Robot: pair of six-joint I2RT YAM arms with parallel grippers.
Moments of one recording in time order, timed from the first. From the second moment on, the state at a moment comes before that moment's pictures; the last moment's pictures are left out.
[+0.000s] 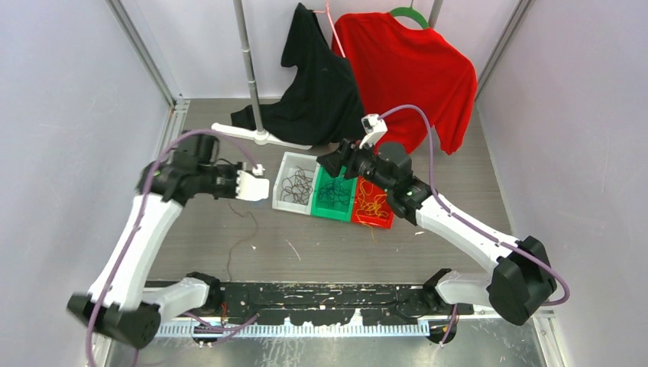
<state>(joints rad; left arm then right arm) -0.31 1.14 1.24 -1.12 0.43 1.36 0.64 1.23 0.87 0.21 -0.11 0.54</state>
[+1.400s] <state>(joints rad) -0.31 0.84 1.50 -1.22 0.65 1.15 1.00 1.55 0.77 0.95 -0.31 0.79</state>
